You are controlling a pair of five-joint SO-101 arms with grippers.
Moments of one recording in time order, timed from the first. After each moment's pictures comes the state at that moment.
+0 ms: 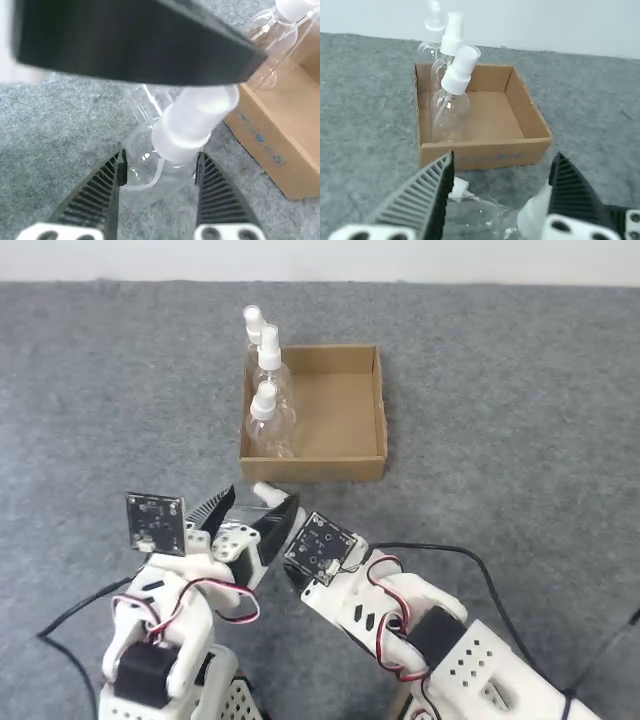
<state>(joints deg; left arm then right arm) 9.2 -103.5 78.2 66.0 15.5 -51.2 -68.7 78.2 36.7 11.5</state>
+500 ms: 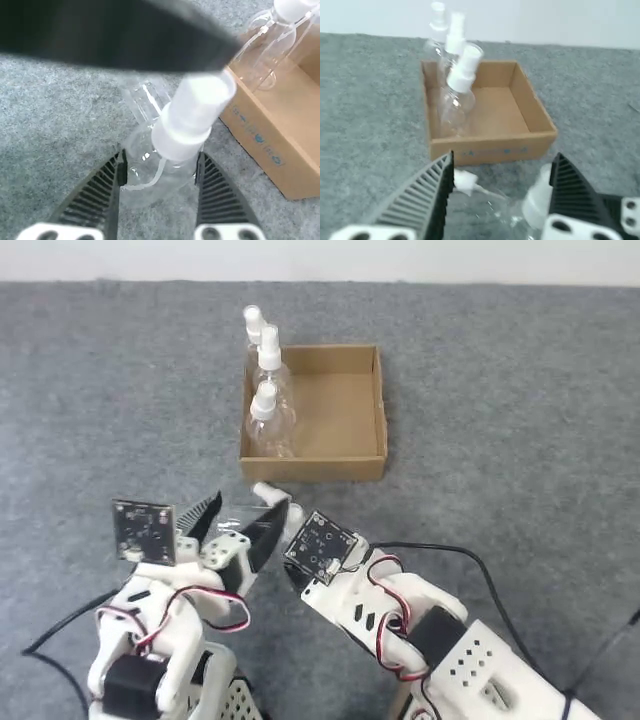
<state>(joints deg) 5.7 -103.3 71.3 71.4 14.5 -51.2 -68.7 78.2 36.7 11.3</state>
